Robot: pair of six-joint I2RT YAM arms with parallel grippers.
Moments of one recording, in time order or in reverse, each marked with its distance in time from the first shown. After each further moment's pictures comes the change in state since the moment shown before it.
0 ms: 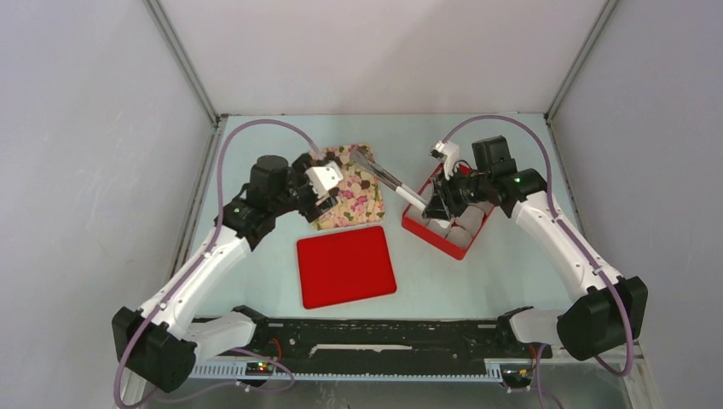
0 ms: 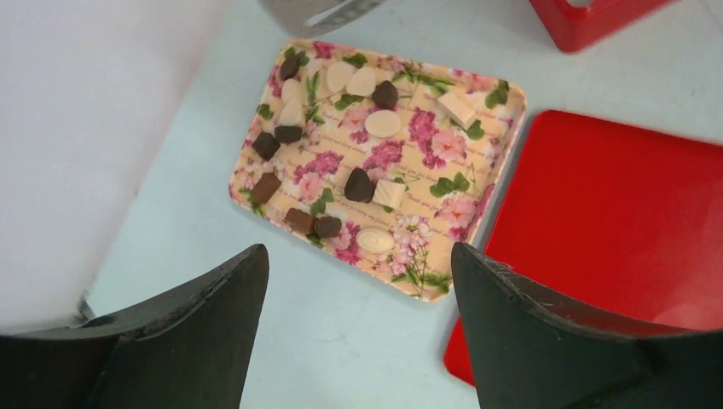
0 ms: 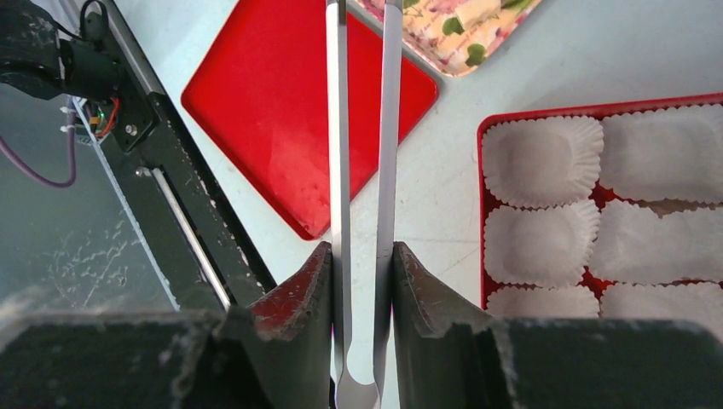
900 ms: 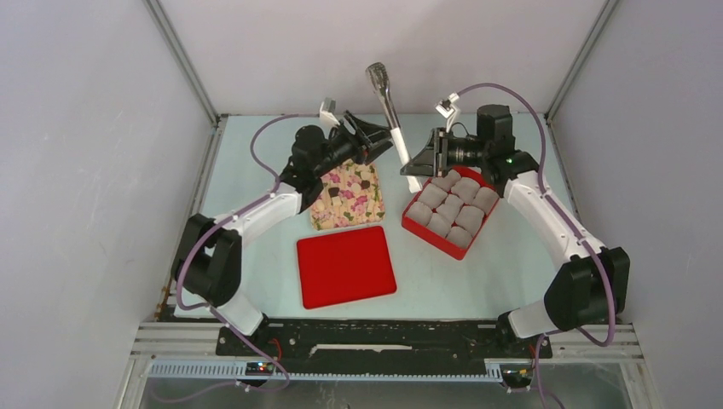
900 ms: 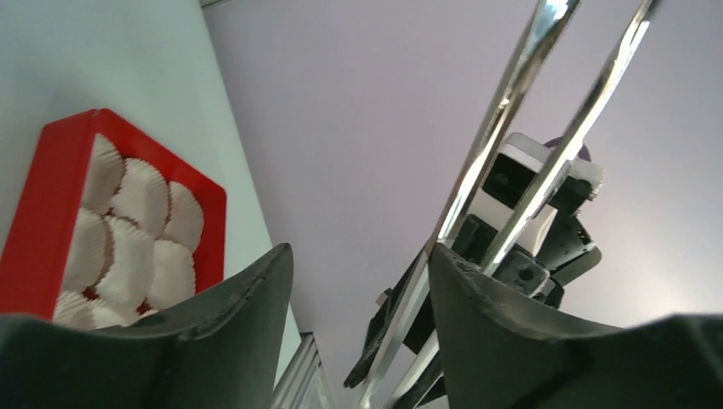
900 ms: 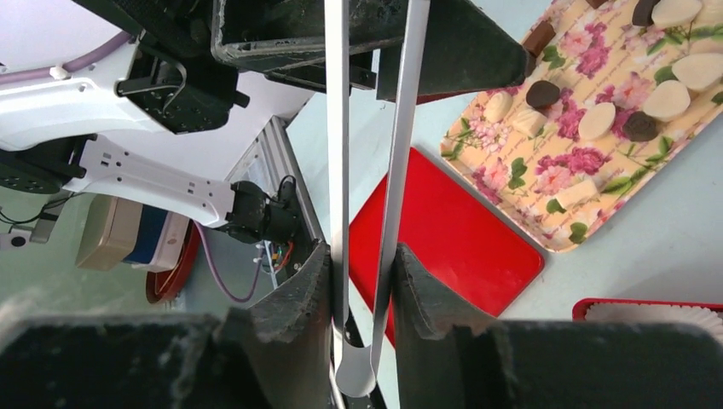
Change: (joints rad) left arm -0.079 0.558 0.179 0.922 0.158 -1.885; right arm -0.044 0.165 0.107 0.506 -0.295 0.576
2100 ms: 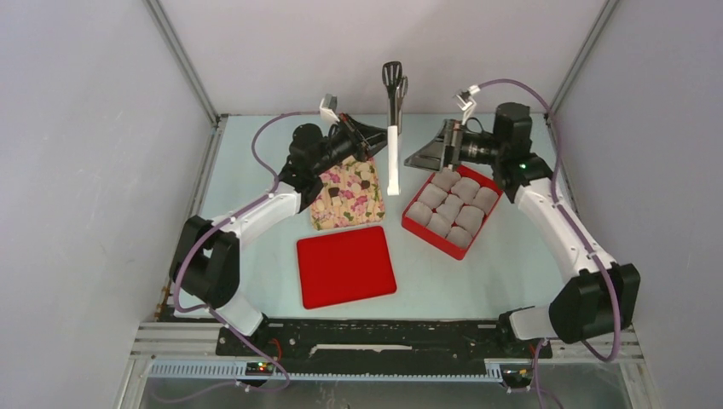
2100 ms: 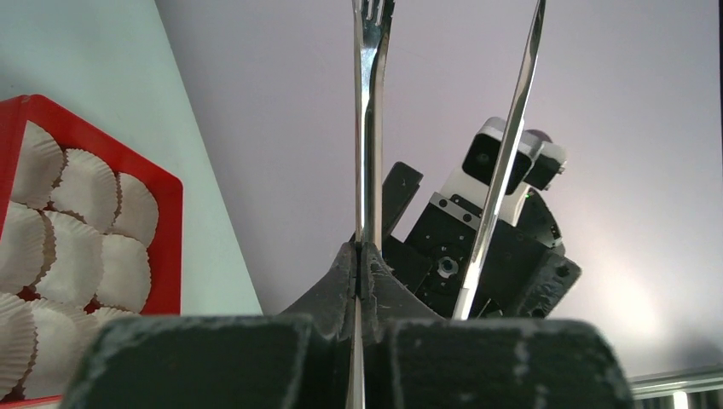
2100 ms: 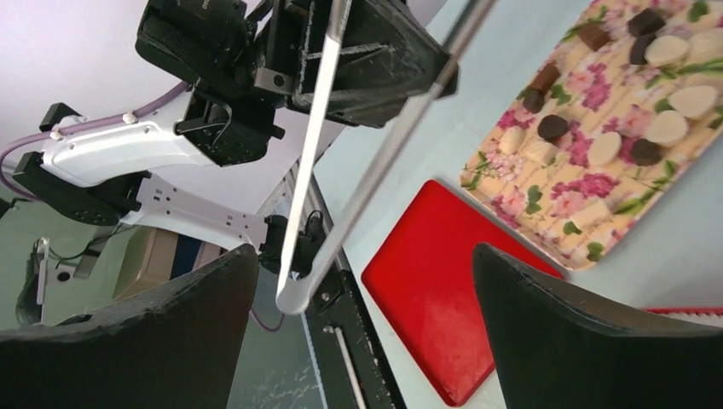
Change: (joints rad) left arm -0.006 -0.025 0.010 0.019 0.045 -0.058; right arm -0.077 -0.108 -0.062 0.113 -0.021 0.170
